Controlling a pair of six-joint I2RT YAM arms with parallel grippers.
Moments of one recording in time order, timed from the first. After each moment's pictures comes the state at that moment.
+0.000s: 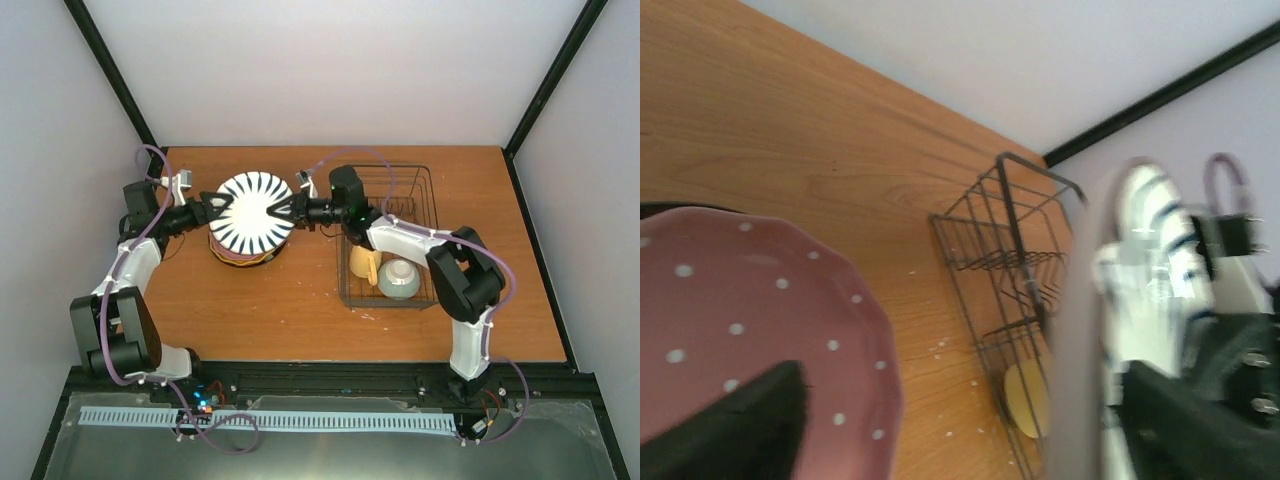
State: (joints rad) left arm 0.24 1.40 0.87 -0.04 1.04 -0.40; right arm 0.68 1.96 1.32 0.46 -0.84 1.15
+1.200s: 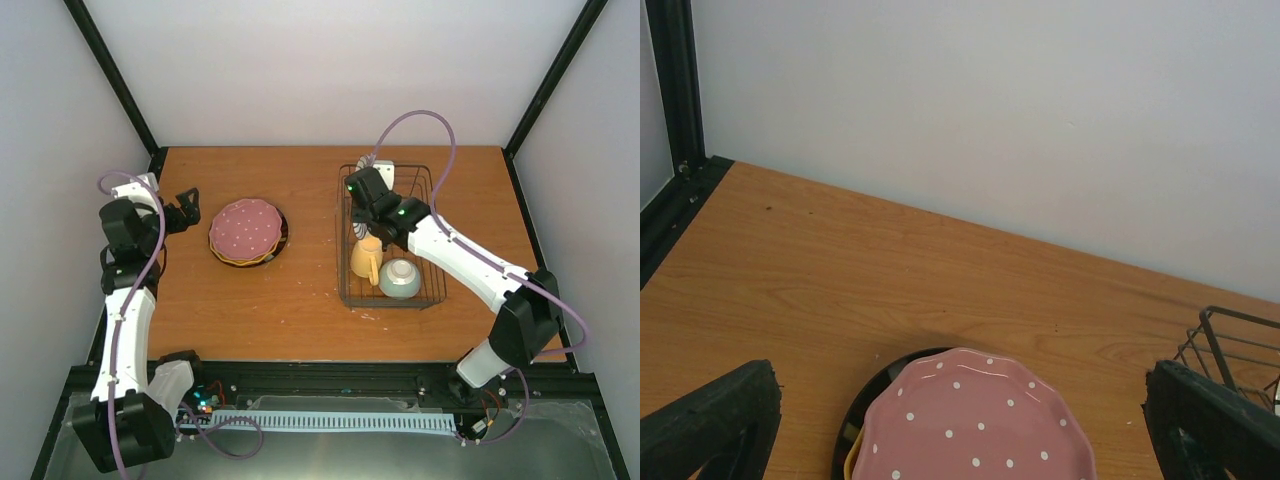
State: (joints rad) left arm 0.24 0.92 0.79 -0.15 0.36 -0.26; right arm 0.70 1.54 1.37 -0.61 0.53 0.52
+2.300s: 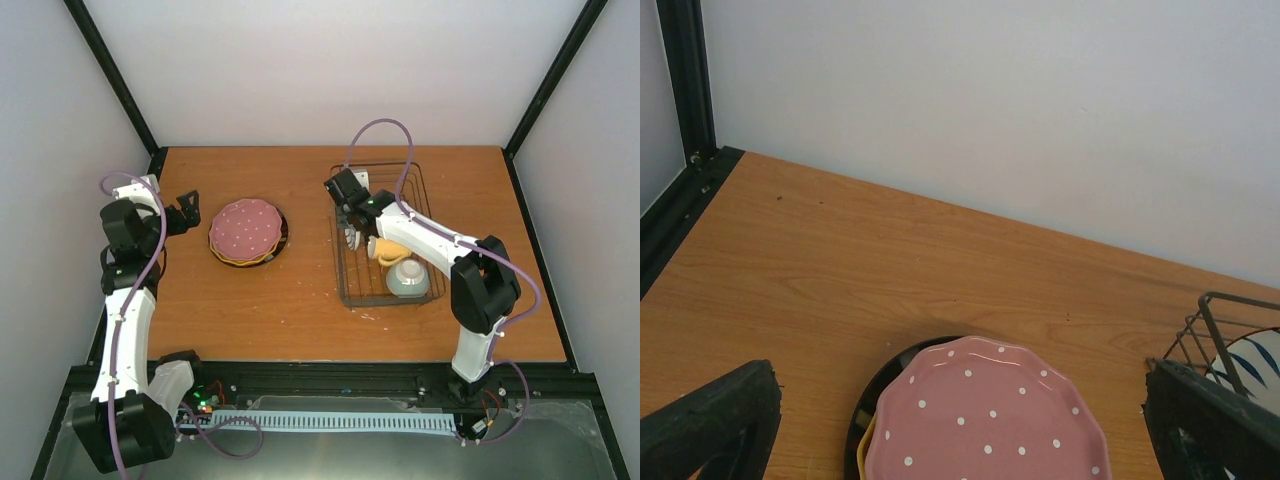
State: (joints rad) left arm 0.24 0.92 0.79 -0.18 0.35 -0.24; right arm 0.69 1.82 1.48 -0.63 0.45 0.43
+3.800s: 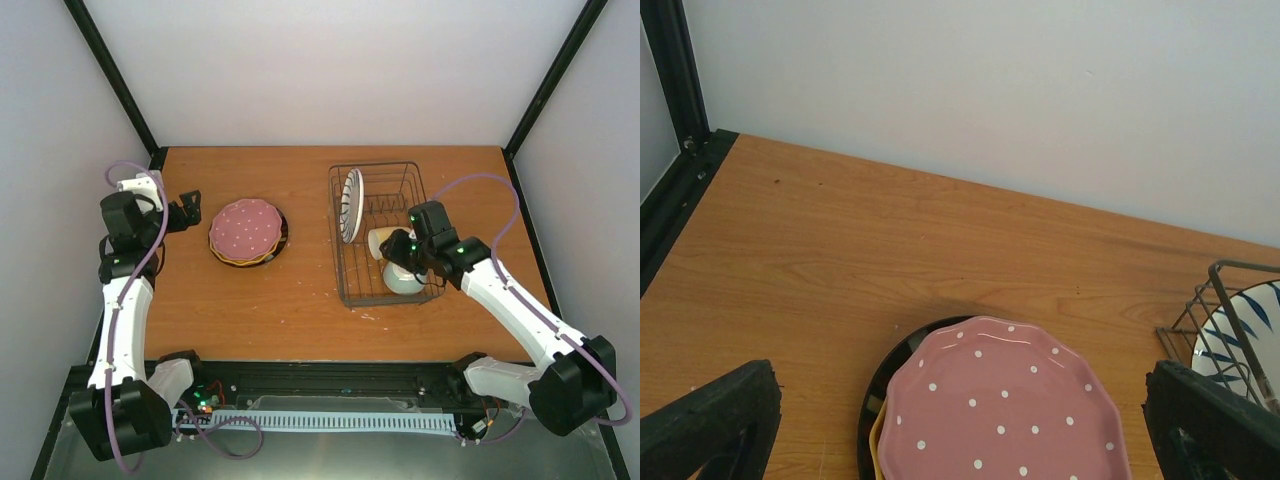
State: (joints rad) left arm 0.24 0.98 0.86 -0.26 0.36 -0.17; right arm 0.47 1.16 0.93 -0.65 -0.13 0.82
